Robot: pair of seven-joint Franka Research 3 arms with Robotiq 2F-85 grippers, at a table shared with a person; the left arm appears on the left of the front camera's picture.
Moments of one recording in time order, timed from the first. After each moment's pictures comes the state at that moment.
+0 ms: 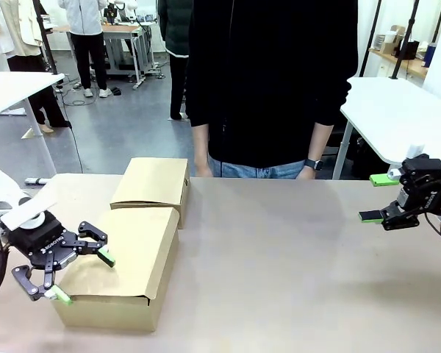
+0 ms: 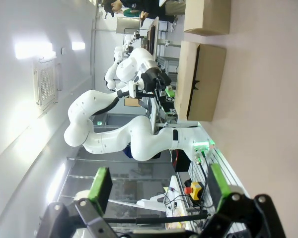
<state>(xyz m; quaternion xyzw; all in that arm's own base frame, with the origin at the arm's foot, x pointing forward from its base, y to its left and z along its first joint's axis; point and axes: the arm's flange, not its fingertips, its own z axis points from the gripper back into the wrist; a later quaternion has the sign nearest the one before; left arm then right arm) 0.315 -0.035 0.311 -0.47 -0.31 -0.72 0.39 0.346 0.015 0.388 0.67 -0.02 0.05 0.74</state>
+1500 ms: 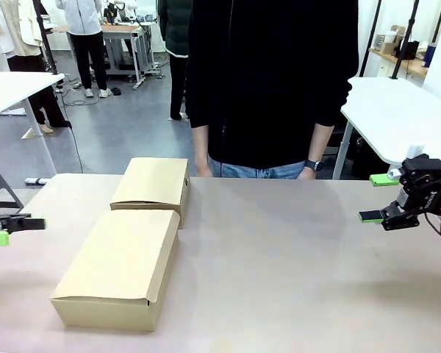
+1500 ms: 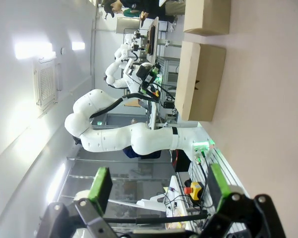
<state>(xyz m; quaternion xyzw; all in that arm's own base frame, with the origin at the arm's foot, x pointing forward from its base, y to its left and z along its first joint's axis) 0.296 0.120 0.321 -0.60 -0.38 -0.37 0.60 0.346 0.015 0.387 0.67 -0.02 0.05 0.74</state>
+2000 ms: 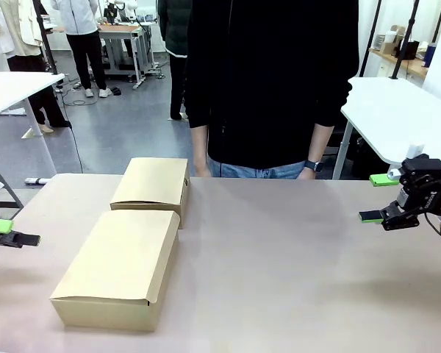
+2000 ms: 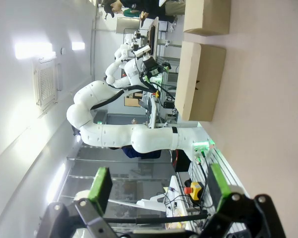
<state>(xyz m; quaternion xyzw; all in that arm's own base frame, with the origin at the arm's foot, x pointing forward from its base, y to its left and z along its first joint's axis) 0.327 0.143 0.305 -0.66 -0.17 -0.22 0.70 0.346 0.015 0.387 0.67 -0.02 0.05 0.74</state>
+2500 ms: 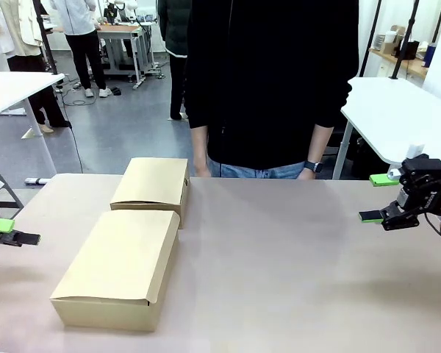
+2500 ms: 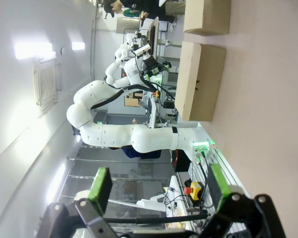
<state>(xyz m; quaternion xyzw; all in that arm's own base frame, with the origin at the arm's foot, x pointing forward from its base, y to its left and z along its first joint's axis) 0.331 0.146 0.305 -0.64 -0.17 -0.22 0.71 0.346 0.015 0.387 0.67 -0.02 0.05 0.74</state>
